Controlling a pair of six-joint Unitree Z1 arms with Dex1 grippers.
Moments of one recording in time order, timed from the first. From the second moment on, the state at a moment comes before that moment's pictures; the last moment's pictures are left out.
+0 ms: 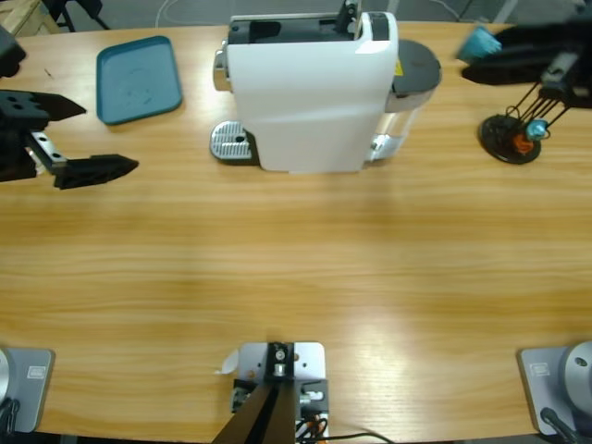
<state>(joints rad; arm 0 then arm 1) -0.91 1.25 -0.86 0.38 0.16 0.10 0.75 1.21 -0.96 0.27 -0.01 -0.26</state>
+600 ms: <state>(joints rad) -0.91 1.19 -0.82 0.39 0.16 0.10 0.94 1.69 -1.52 0.41 0.03 -0.45</state>
